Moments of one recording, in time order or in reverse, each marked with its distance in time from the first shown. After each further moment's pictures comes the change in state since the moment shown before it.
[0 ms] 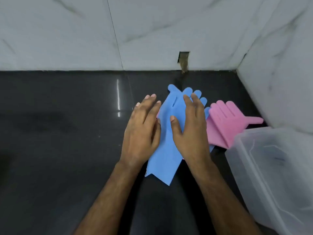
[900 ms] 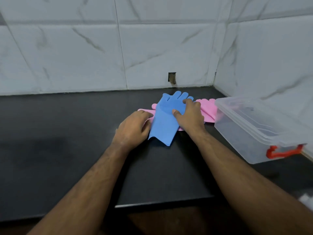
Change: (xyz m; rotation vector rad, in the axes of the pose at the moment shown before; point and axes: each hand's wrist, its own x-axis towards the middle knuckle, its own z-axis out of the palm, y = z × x) left_hand -0.074 -0.021 -0.024 0.109 -0.104 0.082; right_hand -0.040 0.023 -0.003 -0.026 0.062 0.162
